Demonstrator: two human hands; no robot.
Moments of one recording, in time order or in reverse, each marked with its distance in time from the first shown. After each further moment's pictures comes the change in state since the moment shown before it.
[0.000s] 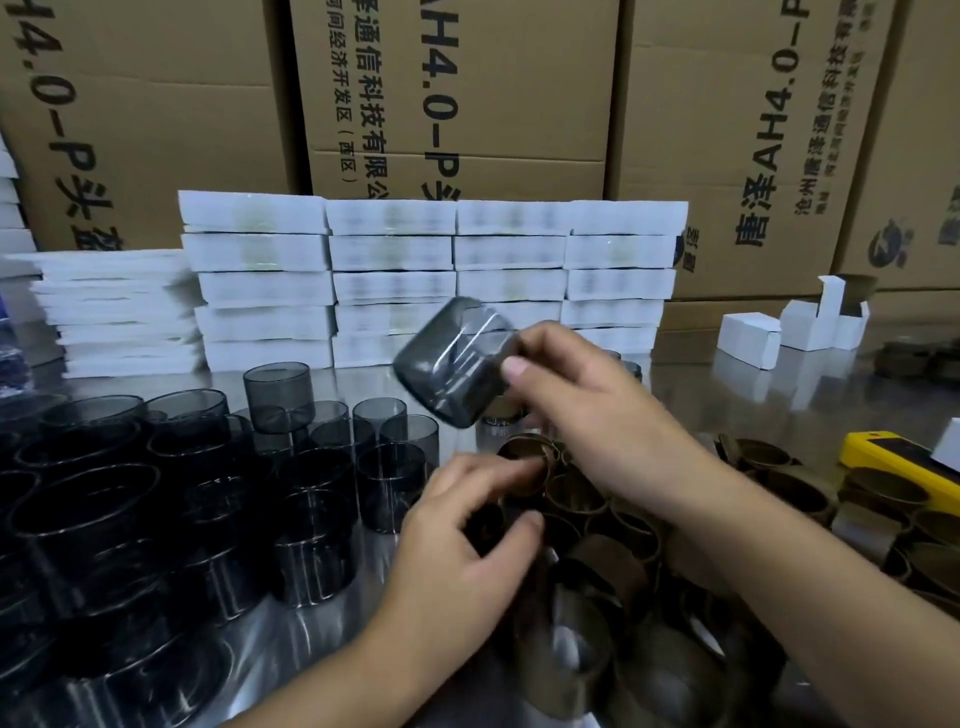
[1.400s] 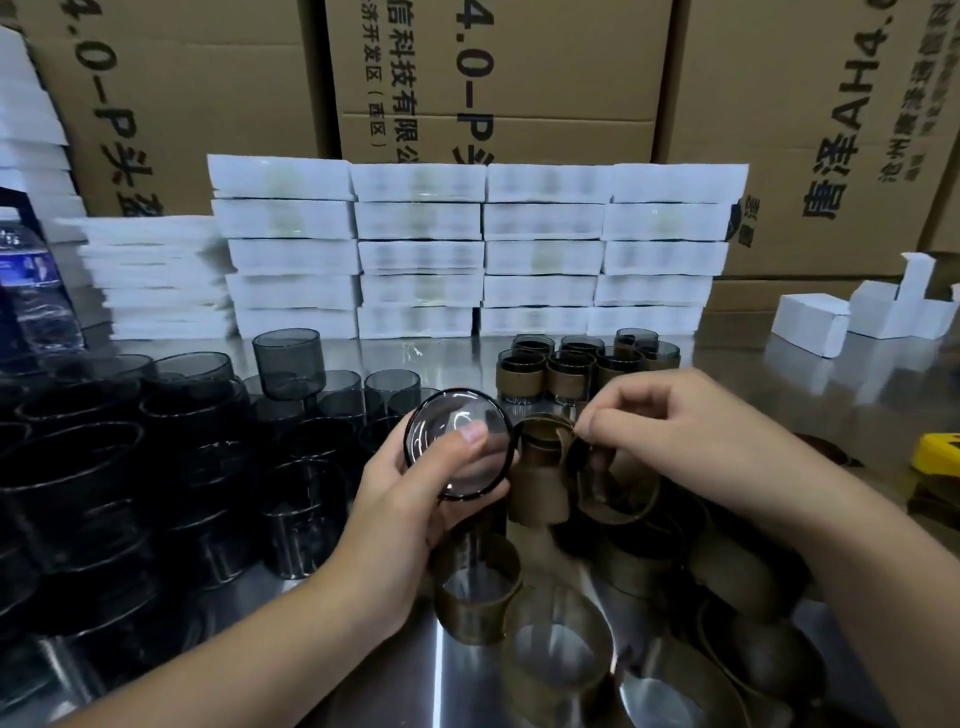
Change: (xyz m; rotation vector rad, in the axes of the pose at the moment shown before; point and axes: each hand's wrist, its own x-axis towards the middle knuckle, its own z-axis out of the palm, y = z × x) left_hand 0.005 -0.008 -0.001 -0.663 0.132 -0.412; right_hand -0.008 0.052 -0.046 -0.202 -0.142 0.240
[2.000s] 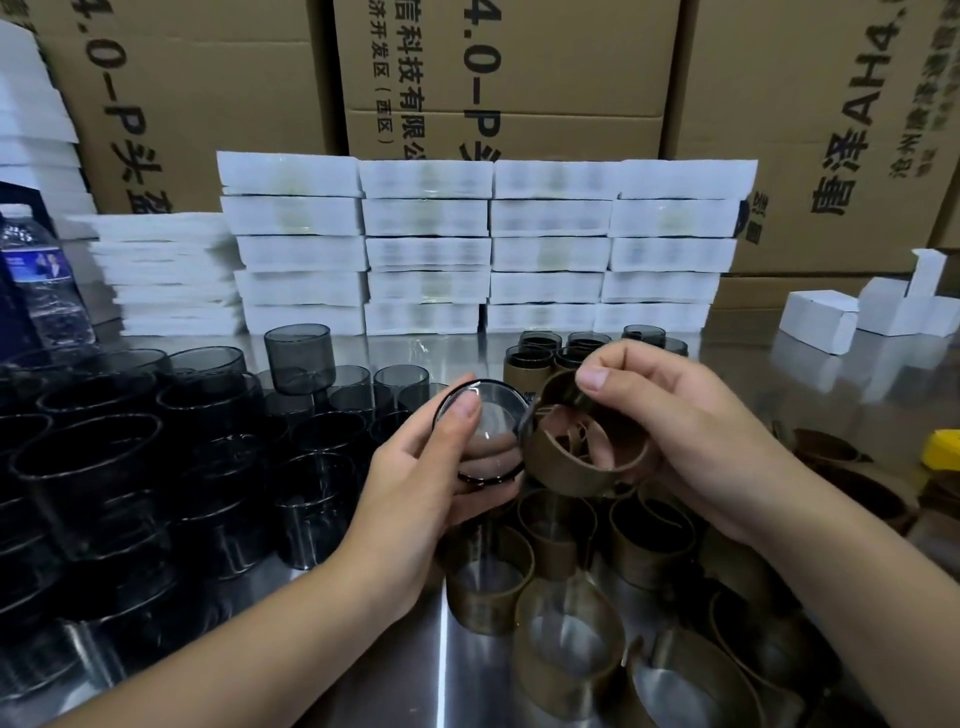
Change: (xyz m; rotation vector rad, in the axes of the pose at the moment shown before) left_hand 0.001 0.006 0.006 0.067 0.039 -0.024; right_hand -0.004 -0.009 0.020 0.636 -0.045 -0.170
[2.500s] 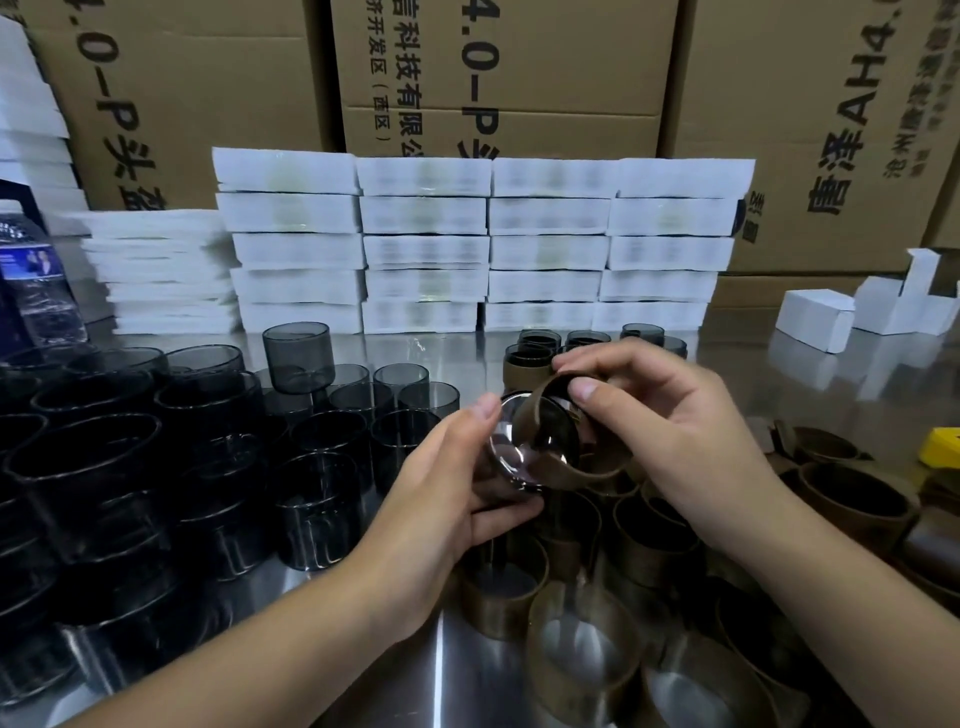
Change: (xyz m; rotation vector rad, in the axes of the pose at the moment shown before) left_hand -0.004 0.000 -0.001 0.120 -0.143 -0.119; right_hand 0.000 0.011 0.012 -0.172 0.200 -0.244
